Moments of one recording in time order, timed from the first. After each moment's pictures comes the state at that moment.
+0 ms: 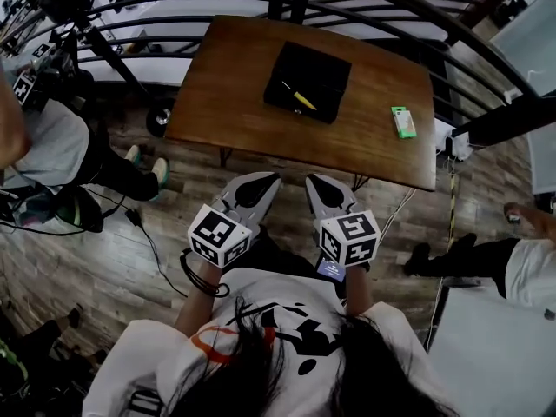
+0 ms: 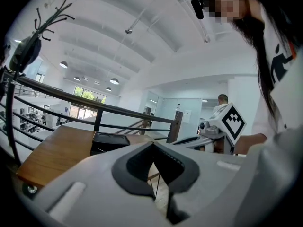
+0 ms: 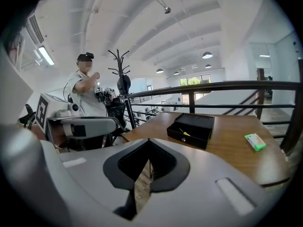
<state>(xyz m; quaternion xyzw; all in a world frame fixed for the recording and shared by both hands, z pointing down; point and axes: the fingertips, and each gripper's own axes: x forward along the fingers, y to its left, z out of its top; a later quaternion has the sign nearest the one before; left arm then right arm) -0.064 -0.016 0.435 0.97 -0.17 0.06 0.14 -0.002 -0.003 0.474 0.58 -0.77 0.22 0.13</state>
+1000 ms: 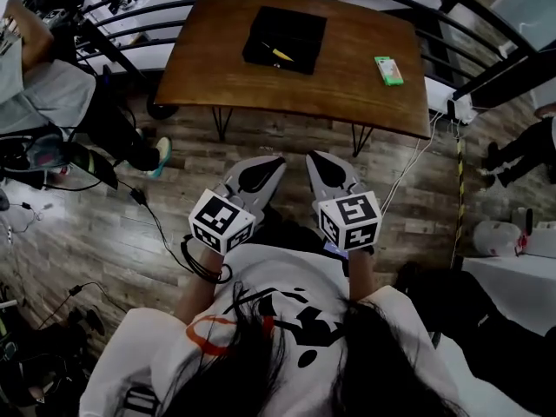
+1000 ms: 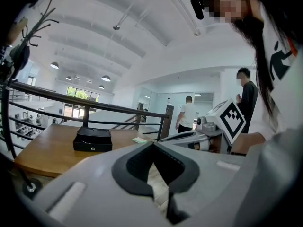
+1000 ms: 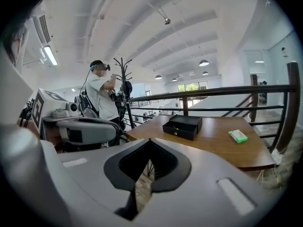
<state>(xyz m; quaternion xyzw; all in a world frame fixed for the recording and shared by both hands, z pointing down) -0.028 0.118 0.442 0.98 -0.14 0.08 0.11 0.023 0.117 0.474 0.60 -0.77 0.18 0.11</state>
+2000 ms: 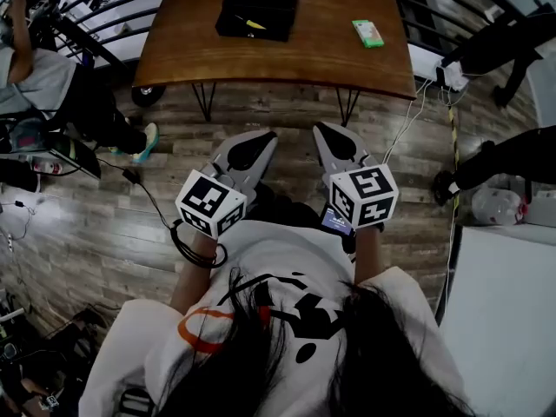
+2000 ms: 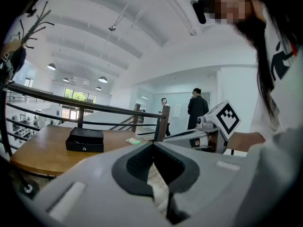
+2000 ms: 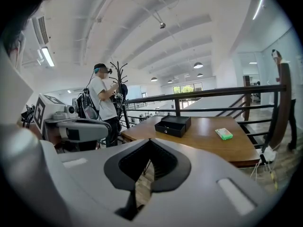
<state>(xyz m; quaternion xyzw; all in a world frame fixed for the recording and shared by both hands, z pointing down) -0.008 0.166 0.438 0.98 -0.13 0.08 0.10 0.069 0.174 0.468 0.62 -0.75 0.18 0.10</state>
